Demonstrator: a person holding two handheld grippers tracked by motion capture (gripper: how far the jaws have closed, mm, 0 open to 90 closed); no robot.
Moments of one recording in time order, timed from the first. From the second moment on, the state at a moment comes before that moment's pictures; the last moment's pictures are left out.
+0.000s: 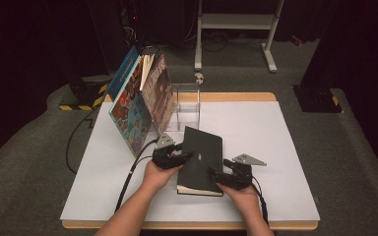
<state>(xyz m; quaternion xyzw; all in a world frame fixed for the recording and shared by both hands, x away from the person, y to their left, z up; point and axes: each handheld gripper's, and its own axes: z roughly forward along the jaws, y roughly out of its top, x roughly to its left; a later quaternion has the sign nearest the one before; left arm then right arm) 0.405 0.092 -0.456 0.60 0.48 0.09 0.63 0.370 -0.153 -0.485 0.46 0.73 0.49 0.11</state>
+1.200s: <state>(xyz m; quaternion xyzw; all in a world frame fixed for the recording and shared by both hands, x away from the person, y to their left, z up) 0.411 0.100 -0.461 0.62 0.51 0.06 0.59 0.375 -0.155 -0.484 0.46 0.74 0.47 0.09</state>
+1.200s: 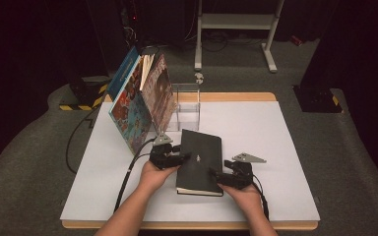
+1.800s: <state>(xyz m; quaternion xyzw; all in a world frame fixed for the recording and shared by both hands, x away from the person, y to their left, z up) 0.409 0.111 -0.475 0.63 0.48 0.06 0.61 0.390 -0.151 -0.488 0.47 0.74 0.47 0.08</state>
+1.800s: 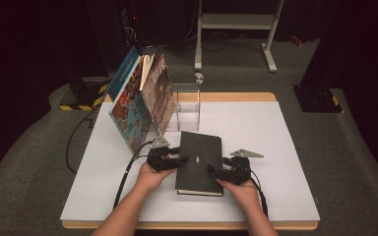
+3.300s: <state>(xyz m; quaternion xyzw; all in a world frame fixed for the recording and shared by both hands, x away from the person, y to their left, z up) 0.382 0.105 -0.451 0.65 0.38 0.15 0.65 0.402 -0.157 -0.489 0.48 0.72 0.51 0.01</state>
